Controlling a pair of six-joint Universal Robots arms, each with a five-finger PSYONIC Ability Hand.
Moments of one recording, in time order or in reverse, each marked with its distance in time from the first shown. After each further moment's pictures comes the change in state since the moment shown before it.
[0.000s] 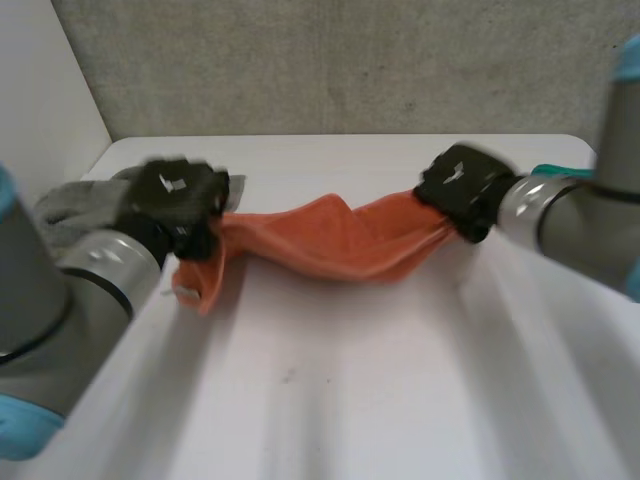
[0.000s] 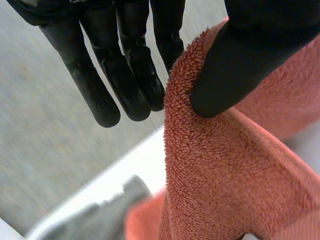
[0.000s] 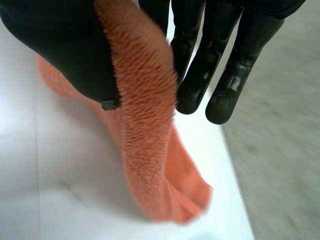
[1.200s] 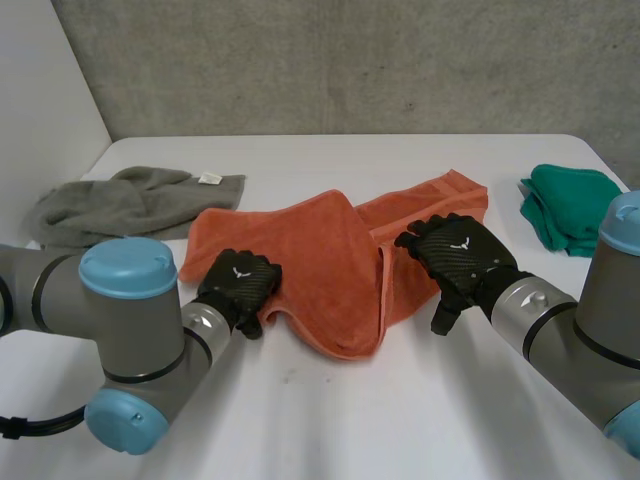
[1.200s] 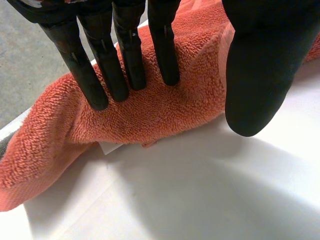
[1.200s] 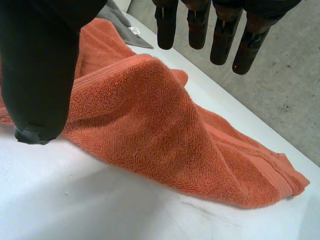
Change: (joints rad) left arm -0.044 -0.443 0.005 0.188 0.045 0.067; right arm 0.023 -0.172 0.609 -0.501 0.038 0.536; left_hand -0.549 -0.607 -0.601 -0.615 -0.570; right_hand -0.779 -0.954 -0.964 -0.956 -0.921
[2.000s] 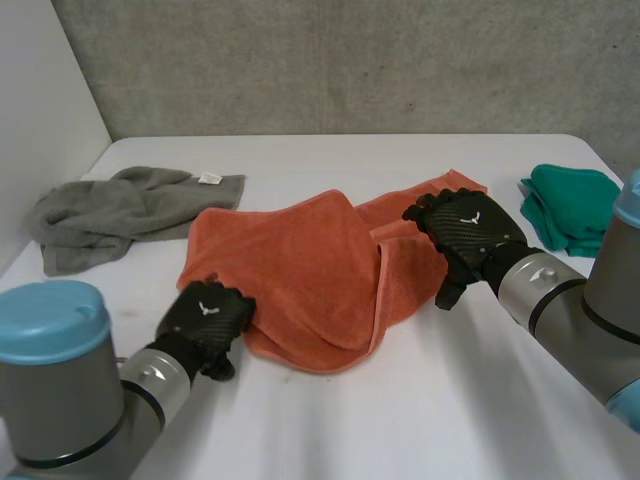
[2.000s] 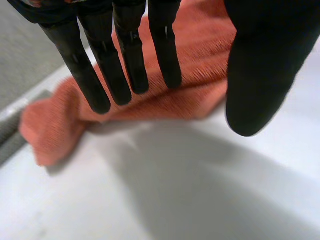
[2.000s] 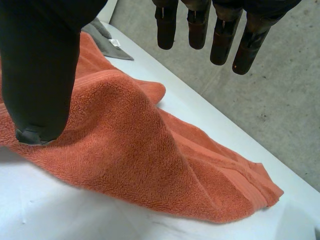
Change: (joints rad) left arm 0.029 0.283 -0.320 -0.010 0.005 0.004; right arm -0.015 -0.005 -0.060 0.001 0.010 0.034; left_hand 0.085 0.089 0.089 0.090 0.094; right_hand 0.000 0.000 0.000 0.000 0.000
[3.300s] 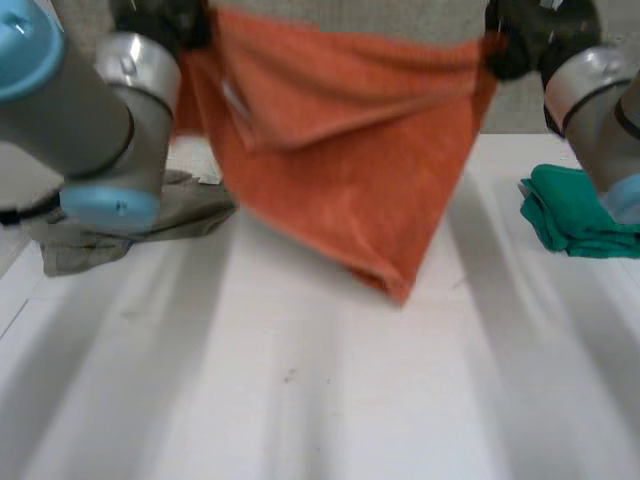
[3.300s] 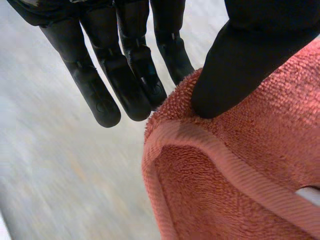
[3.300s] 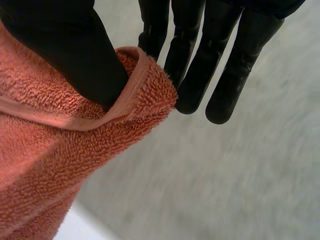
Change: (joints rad) left arm 0.026 -0.220 1.012 0.147 -0.113 0.001; right arm -0.073 0.235 -0.773 0.007 0.115 0.210; left_hand 0.459 0.522 0.517 0.528 0.470; right_hand 0.760 0.949 0.965 0.956 0.925
